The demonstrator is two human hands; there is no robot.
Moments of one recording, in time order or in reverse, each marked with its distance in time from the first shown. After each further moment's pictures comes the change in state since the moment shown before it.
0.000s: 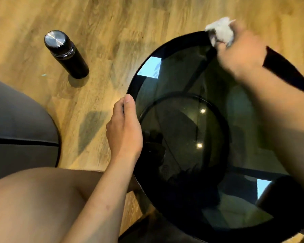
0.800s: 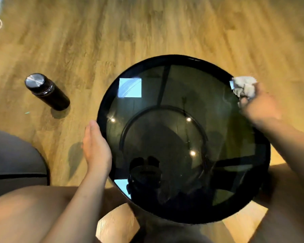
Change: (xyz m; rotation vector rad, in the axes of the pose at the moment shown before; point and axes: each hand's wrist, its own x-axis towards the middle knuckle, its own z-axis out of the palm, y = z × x) left_hand 0.004 -0.008 -0.001 -0.142 0.113 -0.042; right_hand -0.106 0.204 -0.056 -0.086 -0.134 0.341
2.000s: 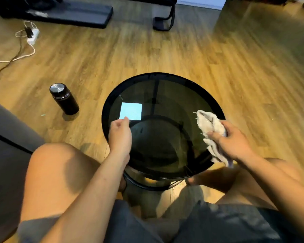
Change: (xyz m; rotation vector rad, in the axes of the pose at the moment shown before) left_hand -0.159 0.039 -0.024 -0.037 -0.270 -0.026; right_hand -0.211 0.023 -0.084 0.510 -0.190 -0.070
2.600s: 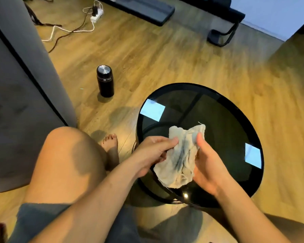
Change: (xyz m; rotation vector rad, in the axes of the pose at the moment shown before) left_hand 0.016 -0.015 -0.036 -0.045 -0.485 -0.154; right_hand -0.017 -0.120 0.102 1.102 -0.903 0.186
